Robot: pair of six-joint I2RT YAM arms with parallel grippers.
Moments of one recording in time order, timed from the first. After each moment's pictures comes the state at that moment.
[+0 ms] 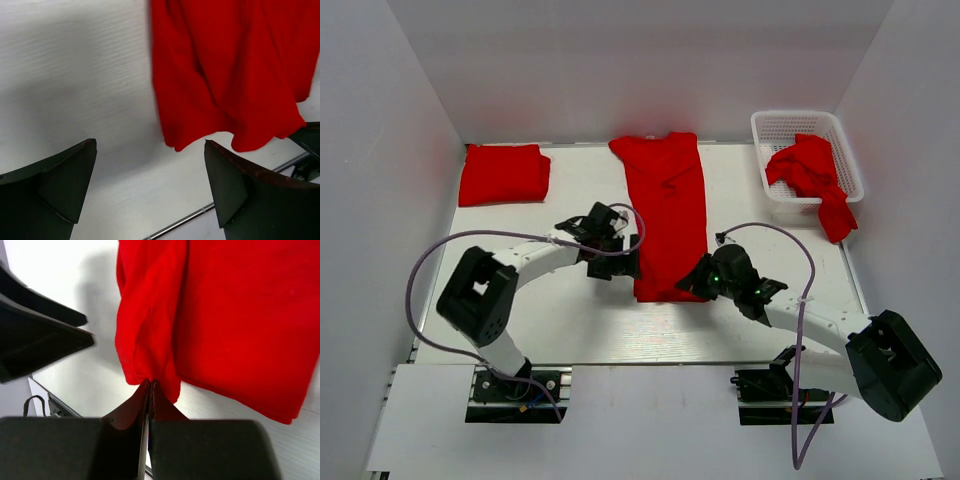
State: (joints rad) left arm -0.57 1.61 1.00 -0.44 0.22 -0.51; right arm 0.68 1.17 0.44 0.09 -0.11 0.94
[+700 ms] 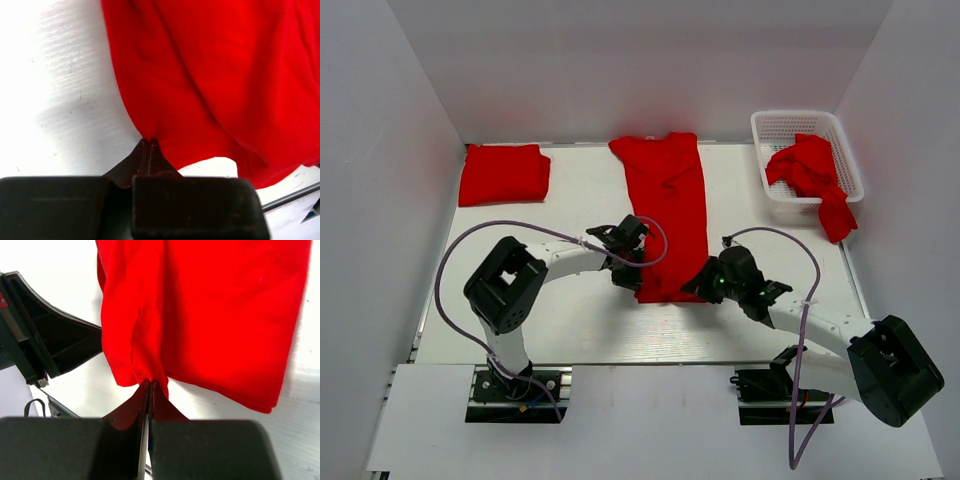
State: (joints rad) left arm -0.76 1.81 1.10 -0.46 0.08 -0.57; right arm 0.64 1.15 0.41 0.06 -0.14 0.96
